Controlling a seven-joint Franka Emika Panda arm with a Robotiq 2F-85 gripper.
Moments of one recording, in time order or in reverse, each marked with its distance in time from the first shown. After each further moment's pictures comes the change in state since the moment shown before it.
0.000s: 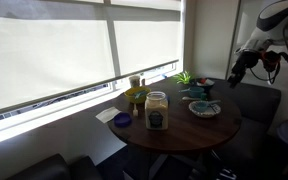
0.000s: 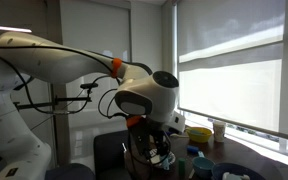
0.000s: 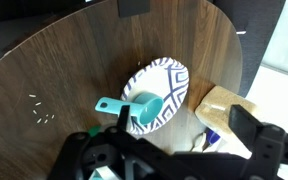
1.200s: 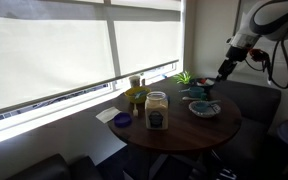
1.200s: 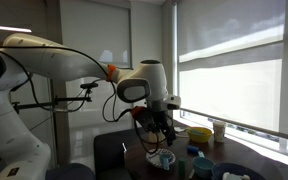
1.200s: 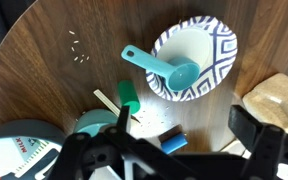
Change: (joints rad) arm 0.029 -0.026 0.165 0.000 -0.297 0.281 0.237
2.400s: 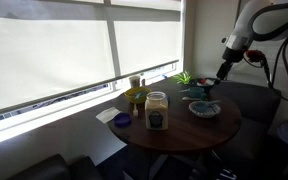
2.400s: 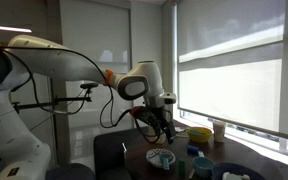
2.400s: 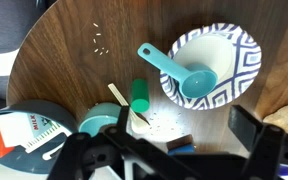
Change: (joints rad) arm 0.001 0.005 0.079 -0.001 -0.207 0.028 0.086
